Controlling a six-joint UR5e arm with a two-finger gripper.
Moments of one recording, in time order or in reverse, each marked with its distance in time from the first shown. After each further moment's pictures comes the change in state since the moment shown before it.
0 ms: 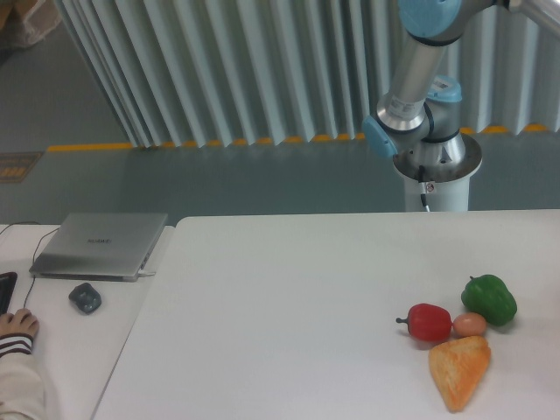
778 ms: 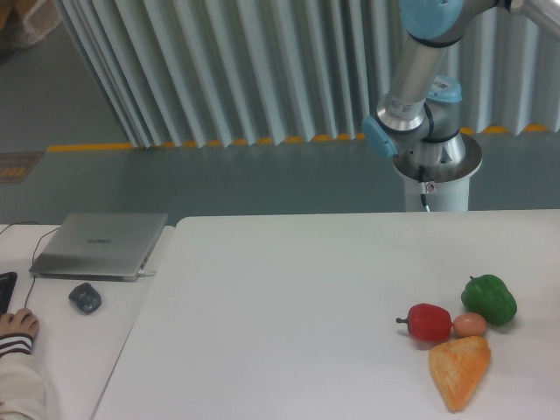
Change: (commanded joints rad) arm -0.083 0.025 -0.011 -0.012 0.008 -0.074
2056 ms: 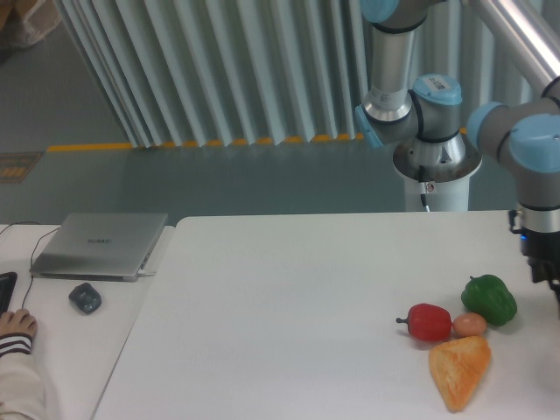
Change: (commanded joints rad) arm -0.285 0.126 -0.066 -0.257 0.020 -0.092
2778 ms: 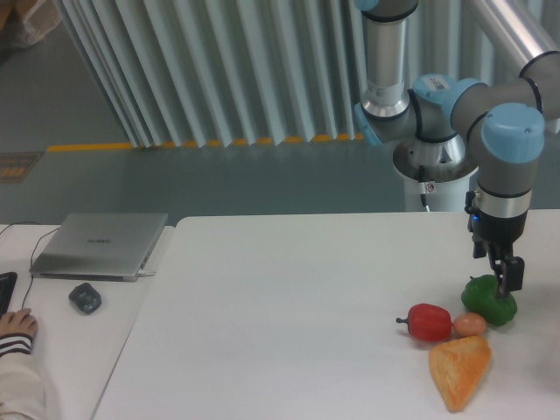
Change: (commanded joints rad) arm -0.014 0.061 -0.066 -0.082 -0.051 -0.019
